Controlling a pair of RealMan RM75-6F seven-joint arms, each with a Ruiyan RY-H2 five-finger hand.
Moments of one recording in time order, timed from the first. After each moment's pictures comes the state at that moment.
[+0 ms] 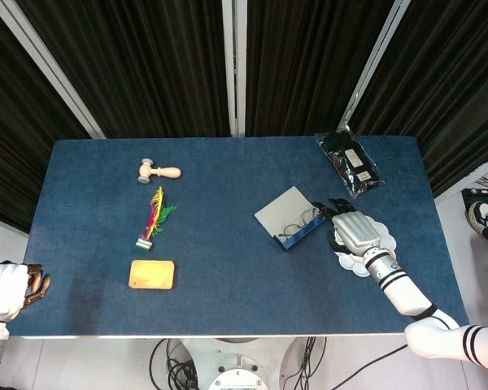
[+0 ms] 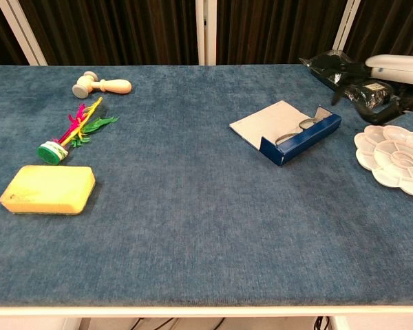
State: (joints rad) left arm -0.10 -1.11 -0.03 -1.61 1.49 1.46 0.08; right arm 0.73 -1.26 0.02 -1.55 -1.11 0.90 -0.01
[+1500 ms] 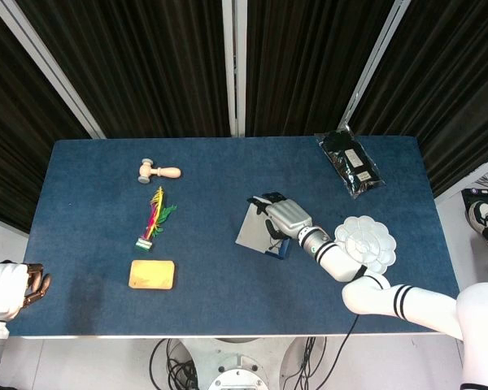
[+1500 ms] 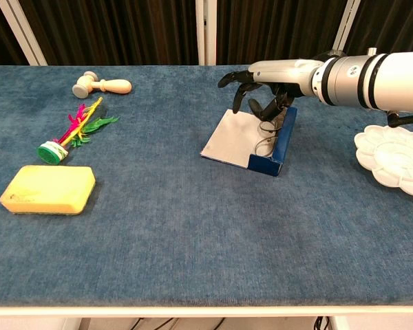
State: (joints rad) left arm -0.10 -1.11 -0.03 -1.60 1.49 1.46 0.07; right arm 0.97 -1.52 0.21 -1.36 -1.07 0.60 -0.04
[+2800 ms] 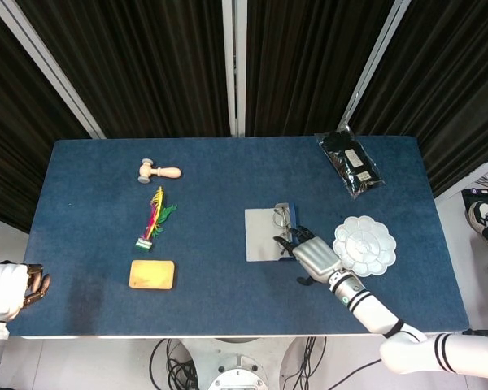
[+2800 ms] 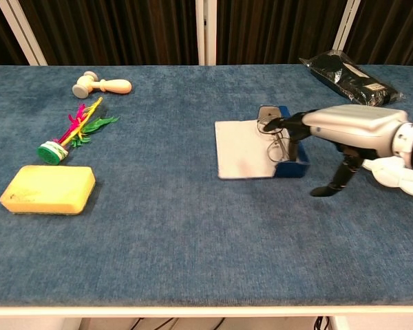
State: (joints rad) left arm -0.10 -1.11 -0.03 -1.61 1.49 1.46 0.08; right arm 0.74 -1.39 -0.02 -1.64 -1.18 0.91 -0.30
